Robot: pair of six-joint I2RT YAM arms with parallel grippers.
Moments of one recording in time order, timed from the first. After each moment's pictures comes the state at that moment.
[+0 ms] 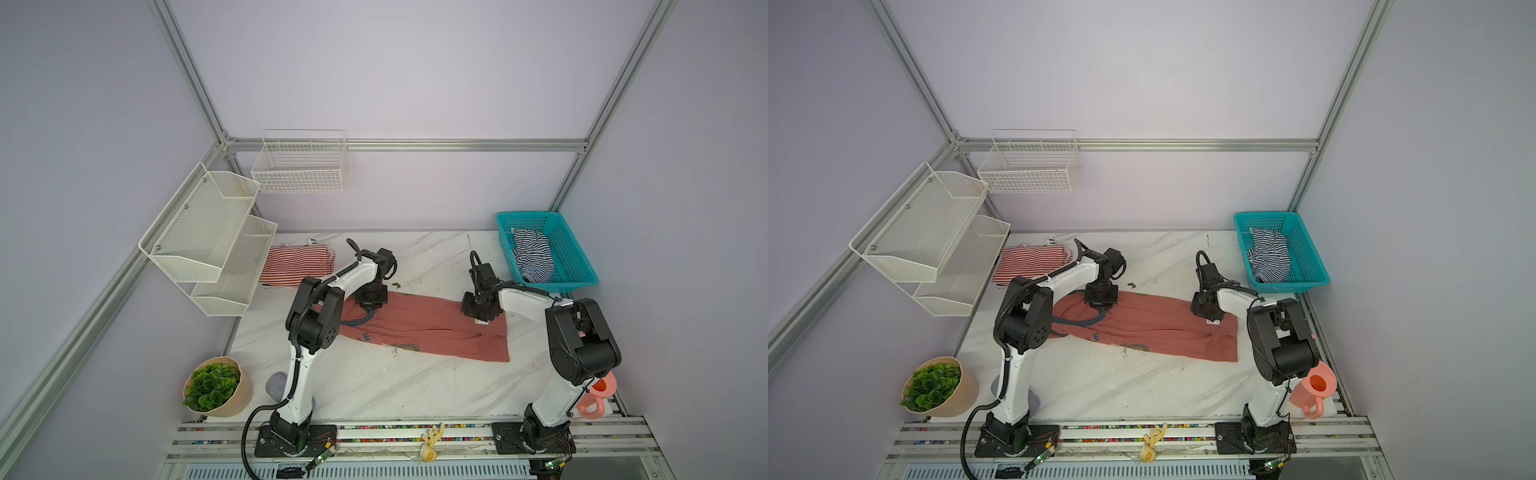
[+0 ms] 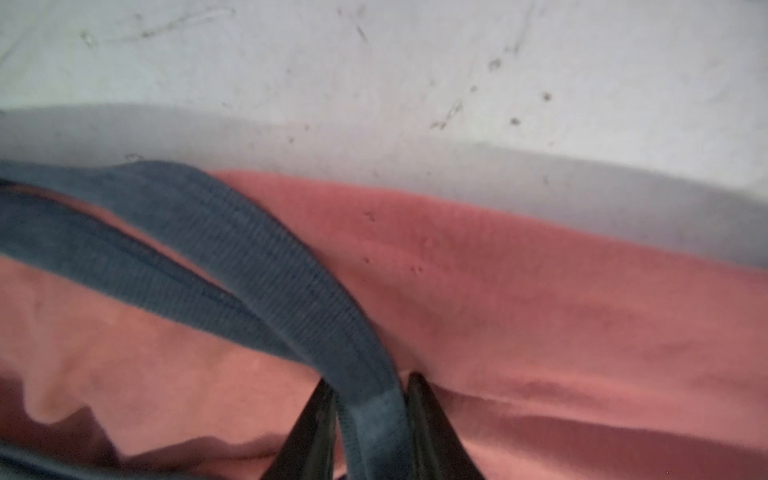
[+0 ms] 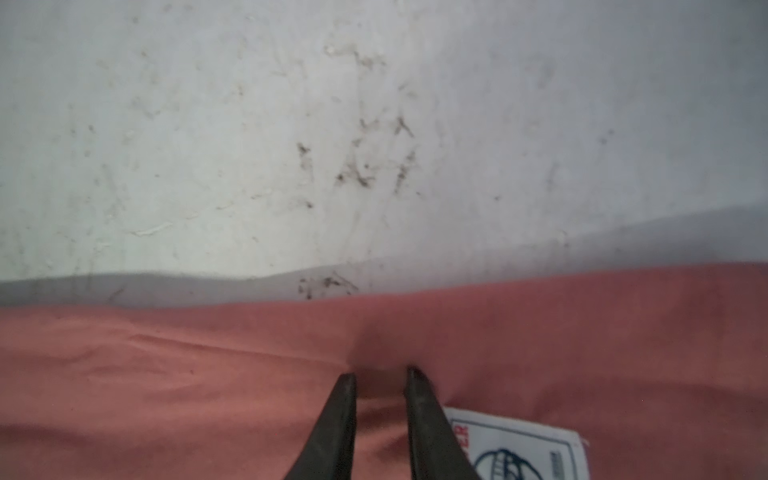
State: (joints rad) left arm -0.47 2.22 1.77 -1.10 -0.13 -0.51; right arm 0.29 1.75 1.02 -0.48 0.04 0.57
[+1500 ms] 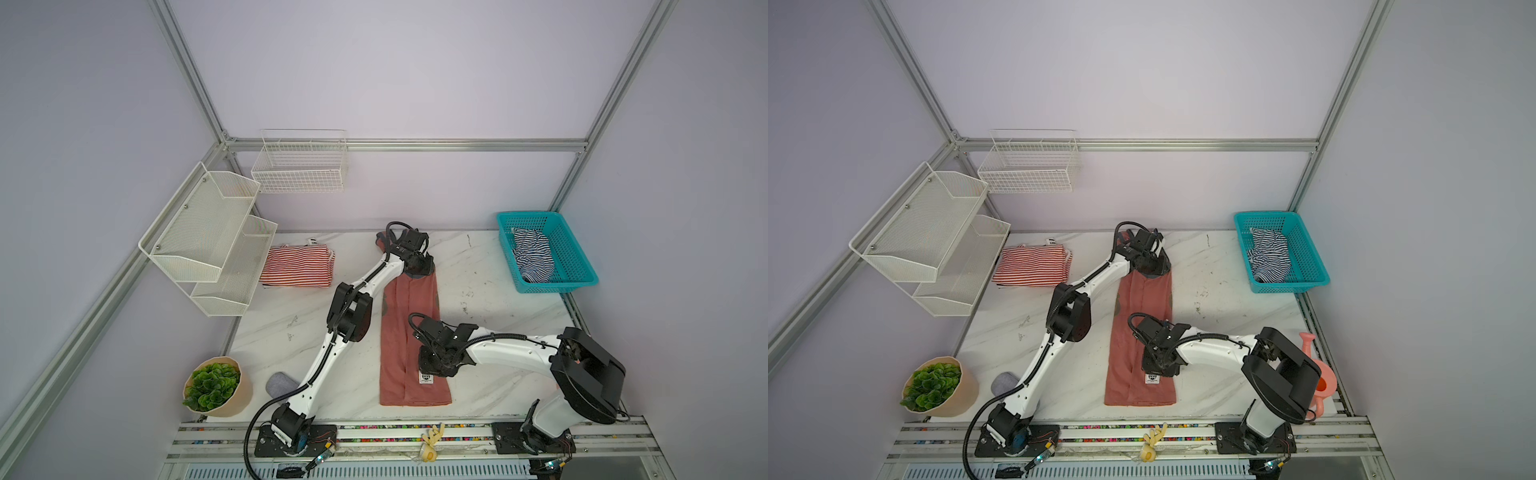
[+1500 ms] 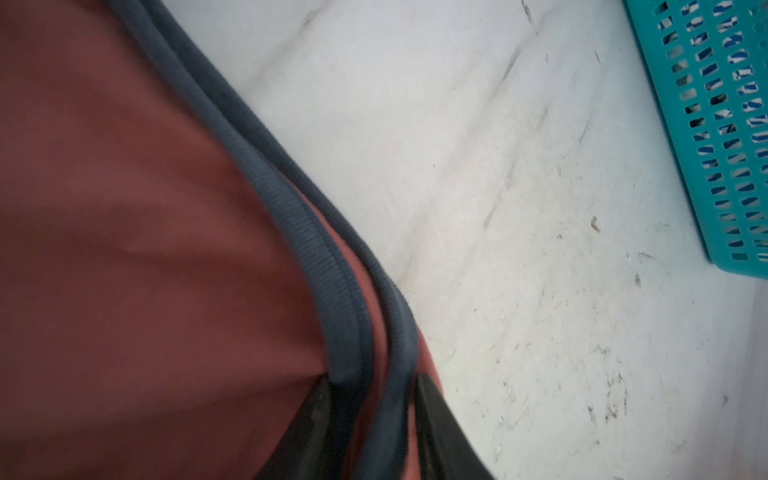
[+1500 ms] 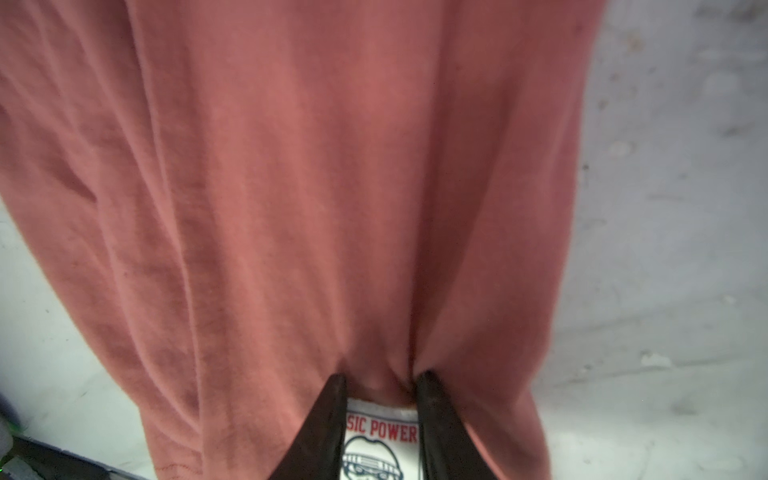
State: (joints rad) left arm -0.55 2.71 2.51 -0.68 0.23 -0.34; right arm 0.97 1.60 0.89 -0.59 -0.08 1.06
